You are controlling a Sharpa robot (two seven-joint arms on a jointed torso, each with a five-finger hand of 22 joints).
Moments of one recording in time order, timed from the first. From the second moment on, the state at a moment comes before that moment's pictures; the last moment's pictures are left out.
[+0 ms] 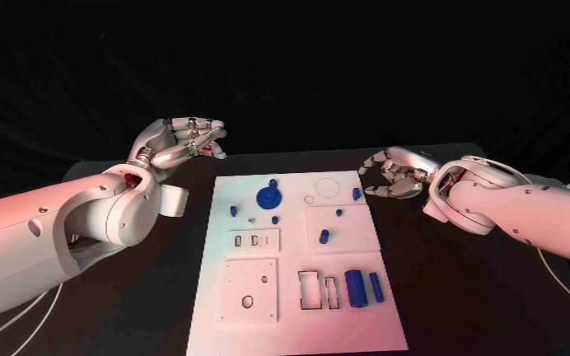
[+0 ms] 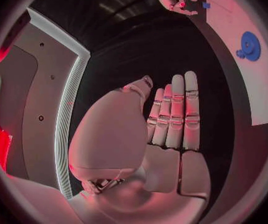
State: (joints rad) left arm 1.33 -0.92 -0.09 1.59 -0.08 -0.39 0.45; left_hand 1.51 -0.18 0.38 0.25 0.06 0.90 0.19 0.26 0.23 1.13 0.13 0.08 0.07 1.09 0.06 0.58 0.50 0.18 1.05 0.15 0.55 0.26; right arm 1.28 -1.01 -0.13 1.42 -1.21 -0.30 0.13; right_hand 1.30 -0.25 0.49 0.09 0.20 0.80 0.14 0.17 0.48 1.44 0.06 1.41 1.31 1.46 -0.02 1.54 1.31 0.01 1.46 0.09 1.57 1.31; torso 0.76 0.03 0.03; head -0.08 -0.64
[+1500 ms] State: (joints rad) left arm 1.33 -0.92 -0.09 1.59 -0.08 -0.38 0.45; left_hand 1.51 -0.18 0.39 0.25 0.06 0.90 0.19 0.26 0.23 1.13 0.13 0.08 0.07 1.09 0.06 0.58 0.50 0.18 1.05 0.15 0.55 0.26; right arm 1.23 -0.94 -0.13 1.35 -1.16 -0.31 0.14; right_hand 1.28 -0.17 0.51 0.09 0.20 0.94 0.14 0.21 0.52 1.47 0.07 1.43 1.31 1.47 -0.01 1.55 1.31 0.01 1.46 0.10 1.57 1.31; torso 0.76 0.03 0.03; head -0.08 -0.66
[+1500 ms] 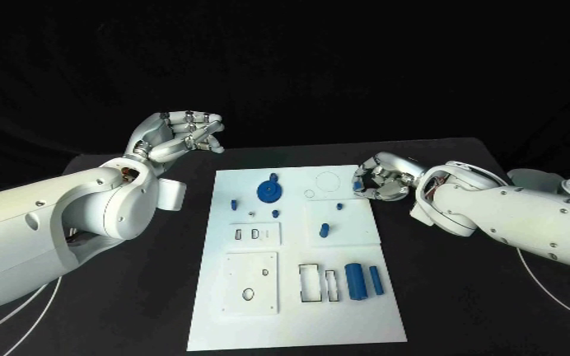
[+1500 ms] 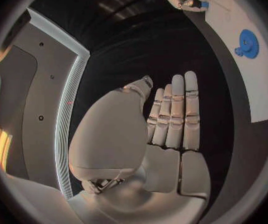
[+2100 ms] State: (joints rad) left arm 1.33 -0.92 -0.09 1.59 -0.08 -0.38 0.45; left_hand 1.51 -0.18 0.39 0.25 0.06 0.90 0.19 0.26 0.23 1.13 0.13 0.08 0.07 1.09 0.06 0.58 0.50 0.18 1.05 0.15 0.56 0.26; right arm 1.23 -0.94 -0.13 1.39 -1.16 -0.37 0.14; right_hand 1.30 -0.14 0.55 0.06 0.18 0.96 0.13 0.22 0.52 1.47 0.05 1.44 1.31 1.46 -0.02 1.55 1.31 0.01 1.47 0.09 1.57 1.31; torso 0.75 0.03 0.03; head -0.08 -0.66
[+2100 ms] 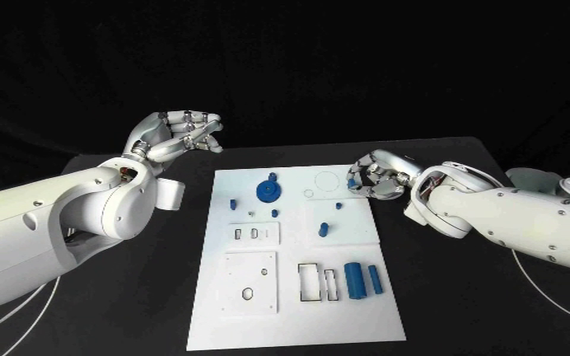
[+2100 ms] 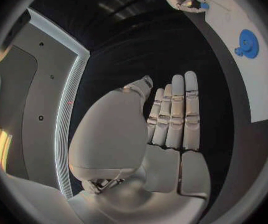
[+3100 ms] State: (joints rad) left arm 1.33 -0.85 -0.09 1.51 -0.08 -0.38 0.45; left_hand 1.51 -0.18 0.39 0.25 0.06 0.90 0.19 0.26 0.23 1.13 0.13 0.08 0.07 1.09 0.06 0.58 0.50 0.18 1.04 0.15 0.56 0.26; right arm 1.21 -0.68 -0.14 1.60 -1.41 -0.45 -0.18; right_hand 1.27 -0.11 0.56 0.06 0.20 0.96 0.13 0.22 0.52 1.46 0.05 1.42 1.31 1.46 -0.02 1.55 1.31 0.01 1.47 0.09 1.57 1.31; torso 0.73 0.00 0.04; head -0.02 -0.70
